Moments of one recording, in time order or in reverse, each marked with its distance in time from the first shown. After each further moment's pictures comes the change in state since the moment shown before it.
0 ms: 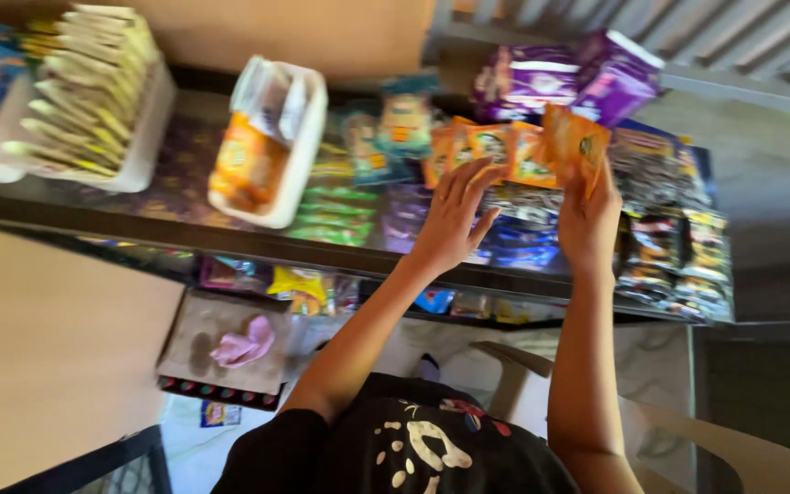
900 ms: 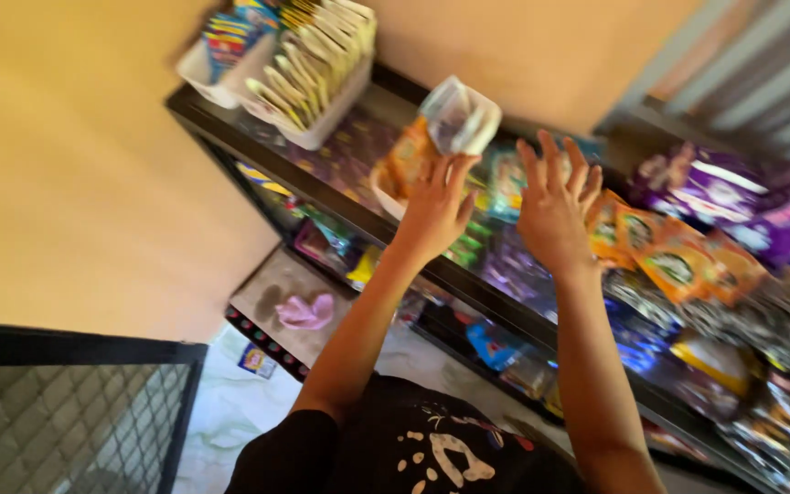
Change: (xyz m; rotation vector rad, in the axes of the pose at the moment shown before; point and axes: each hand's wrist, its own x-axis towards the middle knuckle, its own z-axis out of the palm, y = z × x) left_hand -0.030 -0.038 -0.190 0.480 0.244 -0.227; right_hand 0.052 -0.091 0.191 -0.496 -0.412 -0.517
